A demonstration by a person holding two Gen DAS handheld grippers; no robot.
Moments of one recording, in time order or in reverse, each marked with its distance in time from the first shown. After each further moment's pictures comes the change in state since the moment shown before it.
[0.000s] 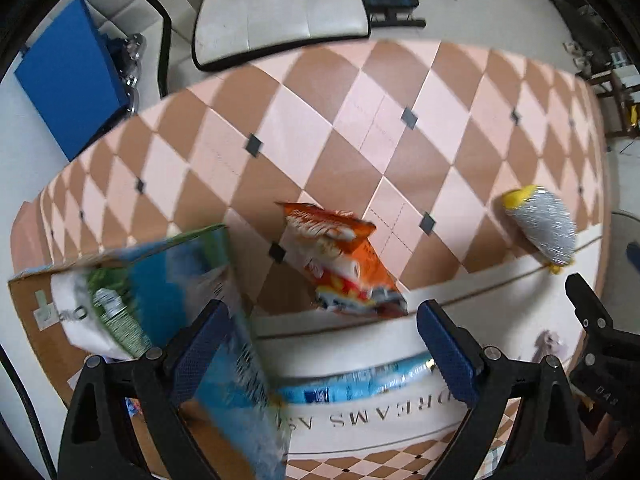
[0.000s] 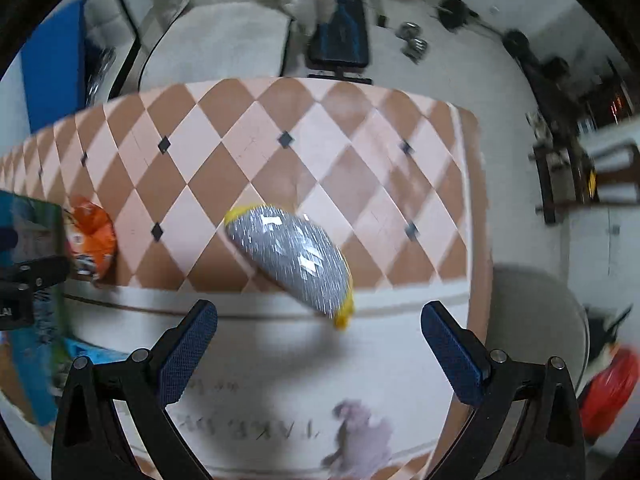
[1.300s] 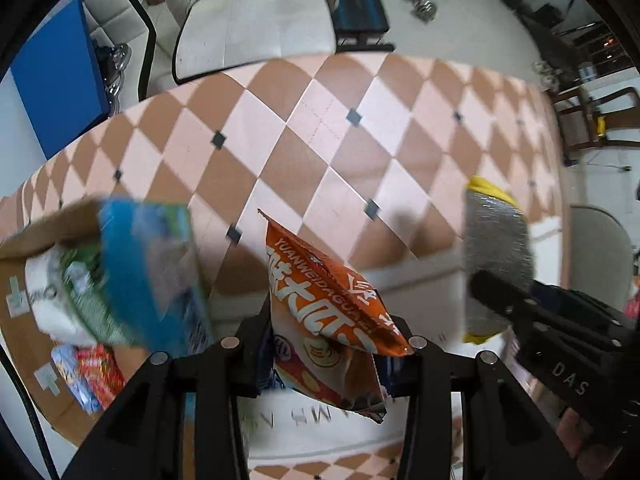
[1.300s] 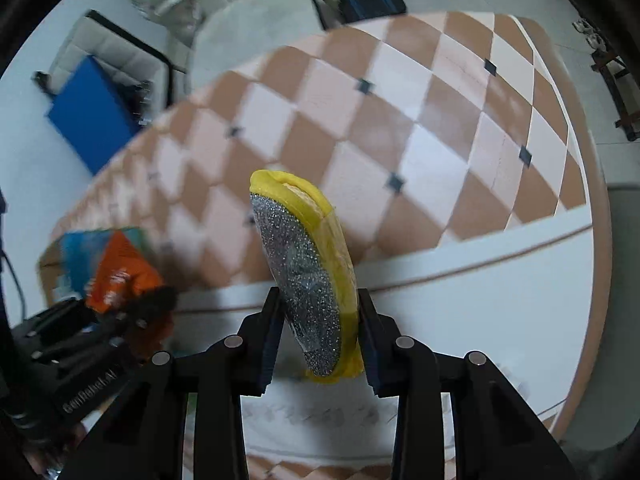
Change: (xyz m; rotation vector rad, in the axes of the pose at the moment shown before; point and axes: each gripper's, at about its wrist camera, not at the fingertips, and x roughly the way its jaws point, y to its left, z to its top) left arm -0.027 -0.007 -0.068 0.005 -0.151 -0.159; right arm 0.009 0.005 -0.016 0.257 0.087 0.431
